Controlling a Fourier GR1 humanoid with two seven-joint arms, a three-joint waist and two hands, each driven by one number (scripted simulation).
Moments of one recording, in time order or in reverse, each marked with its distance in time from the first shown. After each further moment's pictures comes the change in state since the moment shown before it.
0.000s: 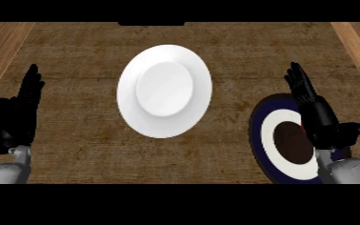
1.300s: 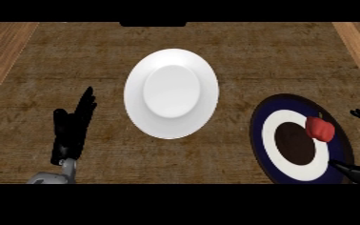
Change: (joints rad) left arm 0.052 -0.187 -0.138 0.054 0.042 -0.056 0.030; right arm 0.170 -0.086 -0.363 0.440 -0.021 0.489 -0.837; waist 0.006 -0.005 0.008
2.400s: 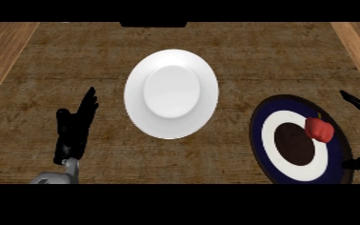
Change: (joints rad) left arm 0.000 -0.045 0.035 0.015 -0.043 -0.032 0.000; right arm -0.210 -0.169 0.127 0.242 0.520 -0.047 0.073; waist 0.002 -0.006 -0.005
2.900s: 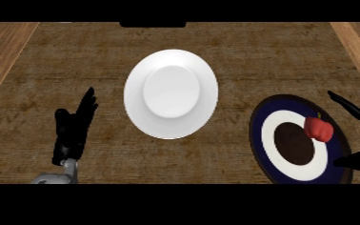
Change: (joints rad) left arm 0.011 -0.028 0.038 -0.019 -0.039 -0.041 0.018; right arm -0.055 0.061 -0.030 0.079 0.135 0.006 -0.017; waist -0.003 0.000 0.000
